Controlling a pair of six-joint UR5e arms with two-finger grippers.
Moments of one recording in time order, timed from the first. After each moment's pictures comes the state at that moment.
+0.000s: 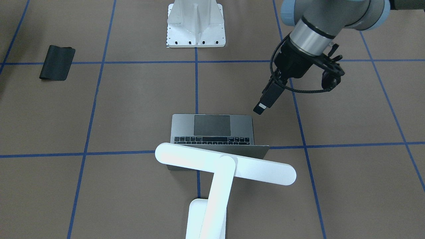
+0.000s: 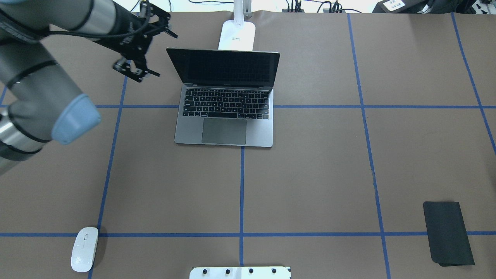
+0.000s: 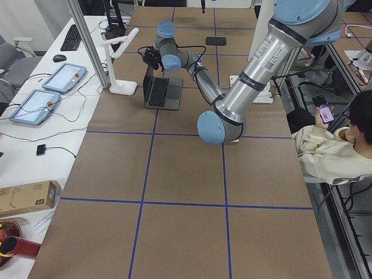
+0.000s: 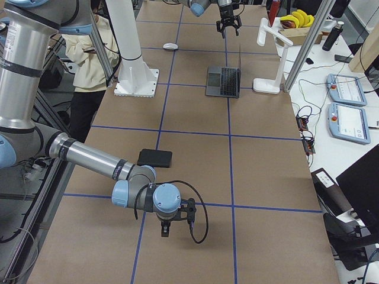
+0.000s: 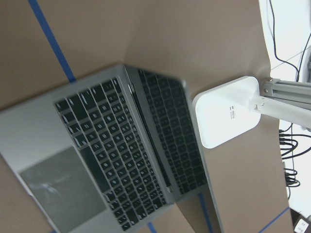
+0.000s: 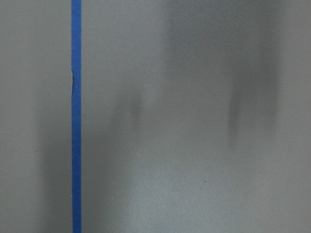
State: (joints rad) left arm -0.93 -2.15 -1.88 -1.78 -2.13 -2.08; right arm 1.56 -1.88 1.54 -1.34 2.43 -0.06
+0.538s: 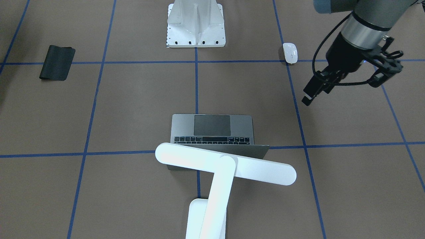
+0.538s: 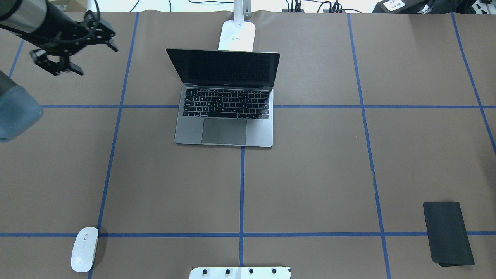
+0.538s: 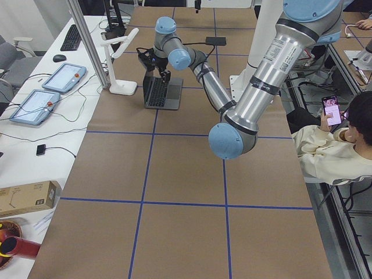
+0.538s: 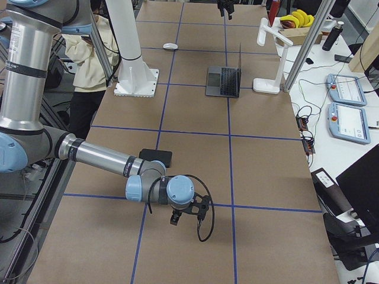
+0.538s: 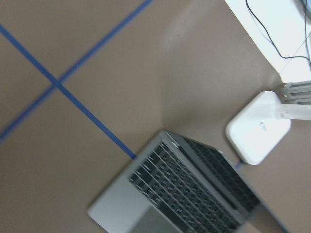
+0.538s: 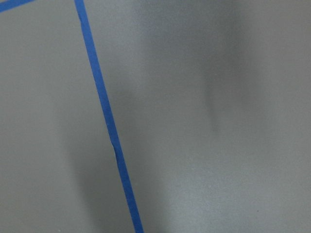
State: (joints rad) left arm -1.08 -2.00 -1.97 -1.48 -2.17 -1.28; right arm 1.55 -1.82 1.54 -1.33 2.50 0.26
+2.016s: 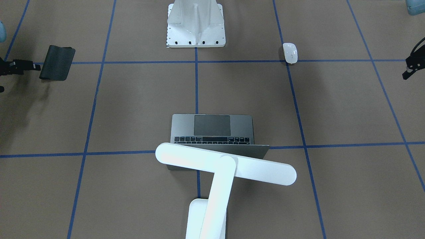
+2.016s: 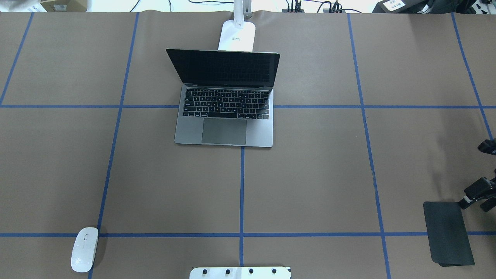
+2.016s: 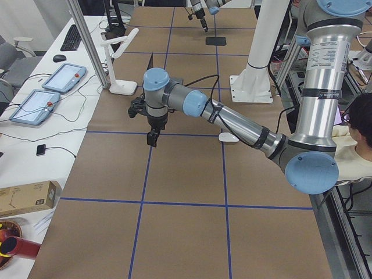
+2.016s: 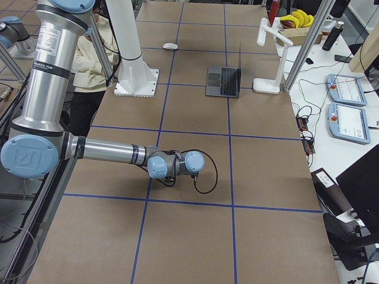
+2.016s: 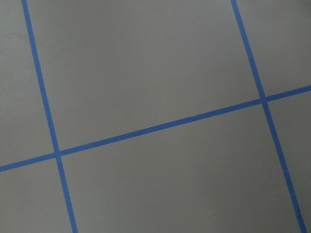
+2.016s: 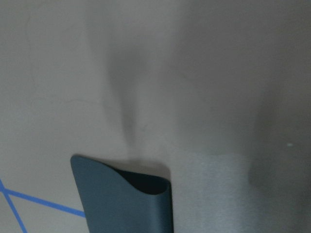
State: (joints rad) left arm -1.42 -1.63 -1.97 -1.44 -2.35 -0.04; right arm 1.00 -1.82 1.62 -1.33 2.77 0.31
